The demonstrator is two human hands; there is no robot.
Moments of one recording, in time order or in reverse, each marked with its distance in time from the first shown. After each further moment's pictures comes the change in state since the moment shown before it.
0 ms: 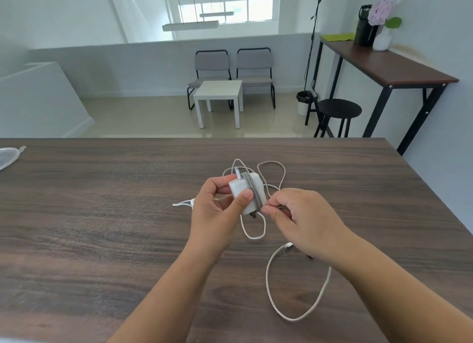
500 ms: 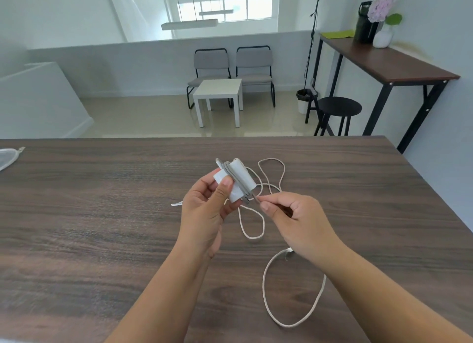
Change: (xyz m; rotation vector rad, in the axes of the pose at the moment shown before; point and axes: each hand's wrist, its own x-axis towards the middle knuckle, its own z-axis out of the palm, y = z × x) left_hand 0.007 0.006 -0.003 -0.234 0.057 -0.128; right_hand -0.006 0.006 0.023 0.478 0.133 0.251
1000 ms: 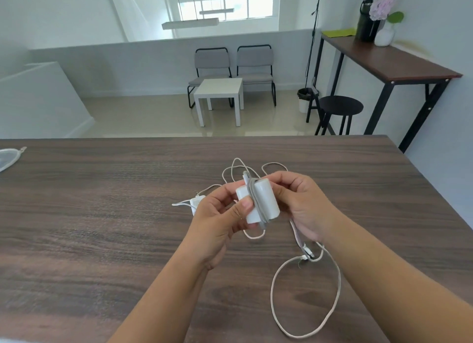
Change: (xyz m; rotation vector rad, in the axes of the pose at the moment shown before) left_hand -0.011 -0.004 -0.004 0.076 -0.284 -0.113; right_hand 0.033 0.003 -0.007 0.693 -0.203 0.215
